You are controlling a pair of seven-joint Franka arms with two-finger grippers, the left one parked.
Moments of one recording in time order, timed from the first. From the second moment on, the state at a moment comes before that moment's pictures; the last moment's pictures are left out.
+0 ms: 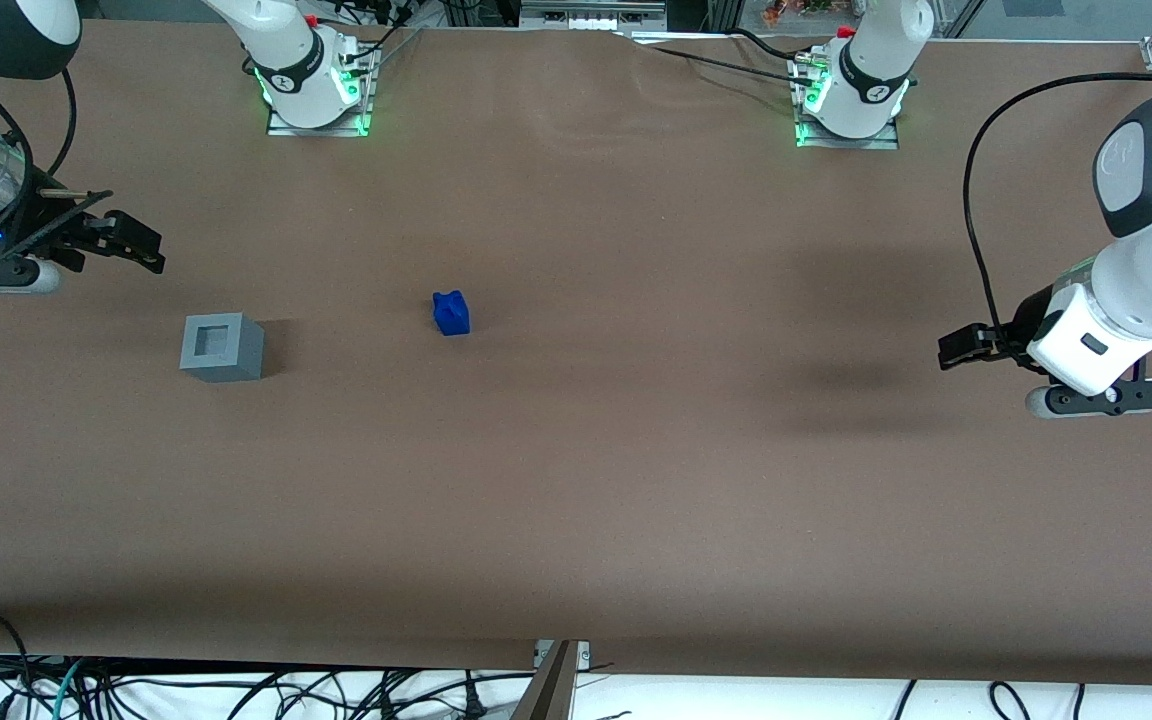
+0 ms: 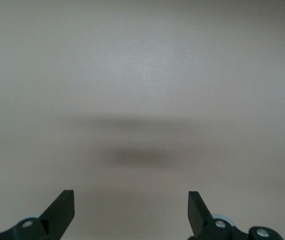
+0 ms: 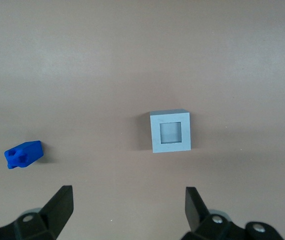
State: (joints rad) arm 0.03 -0.02 0.00 -1.78 -0.01 1.74 0.04
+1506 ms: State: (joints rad) arm 0.03 -0.02 0.00 -1.78 -0.01 1.72 0.04
